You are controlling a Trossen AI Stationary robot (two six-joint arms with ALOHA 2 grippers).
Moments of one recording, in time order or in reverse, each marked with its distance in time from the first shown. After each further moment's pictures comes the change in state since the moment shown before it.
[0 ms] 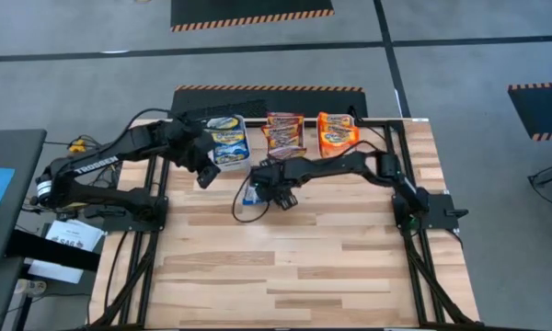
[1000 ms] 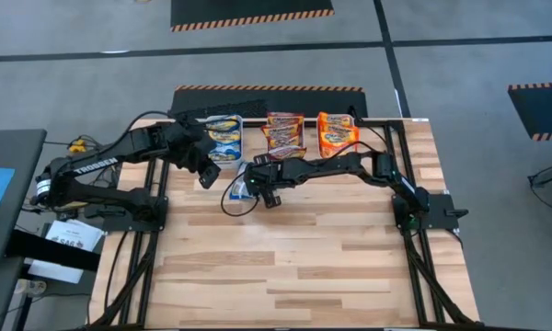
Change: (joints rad) left arm -0.042 -0.004 0.000 0.003 -0.088 -0.060; right arm -0.007 0.037 -0.001 0.256 -0.013 0.144
